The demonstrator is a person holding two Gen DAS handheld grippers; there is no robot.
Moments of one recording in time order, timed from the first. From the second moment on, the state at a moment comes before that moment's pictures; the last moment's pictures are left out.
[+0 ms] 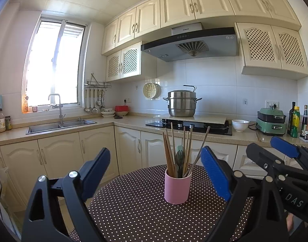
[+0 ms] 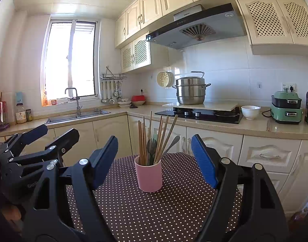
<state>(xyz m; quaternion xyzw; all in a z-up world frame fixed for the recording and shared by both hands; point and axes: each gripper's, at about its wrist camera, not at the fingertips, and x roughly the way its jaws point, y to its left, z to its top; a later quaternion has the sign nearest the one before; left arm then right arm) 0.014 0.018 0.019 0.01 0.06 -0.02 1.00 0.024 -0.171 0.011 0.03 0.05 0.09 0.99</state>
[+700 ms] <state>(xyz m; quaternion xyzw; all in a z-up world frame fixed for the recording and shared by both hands) 0.015 0.021 0.015 0.01 0.06 -0.02 1.00 0.025 -0.171 0.009 0.03 0.06 0.08 0.99</state>
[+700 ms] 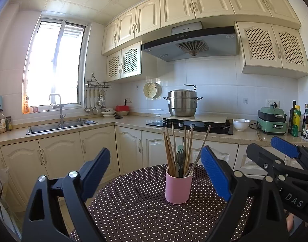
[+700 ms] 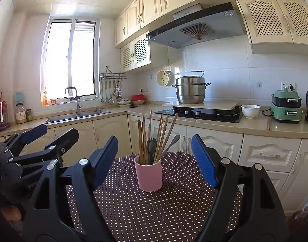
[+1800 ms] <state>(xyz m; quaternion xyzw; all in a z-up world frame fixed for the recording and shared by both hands) 0.022 0.025 0.015 0.01 0.06 -0.02 1.00 0.030 -0.169 0.004 0.03 0.06 0.08 0.99</state>
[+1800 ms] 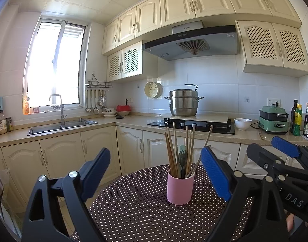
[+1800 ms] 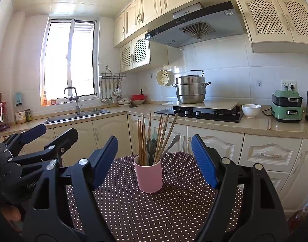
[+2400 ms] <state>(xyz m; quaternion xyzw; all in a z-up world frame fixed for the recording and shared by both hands) 0.047 0.025 0.010 0.02 0.07 -0.02 1.00 0.053 -0.170 -0.003 0.05 0.08 0.09 0.99</state>
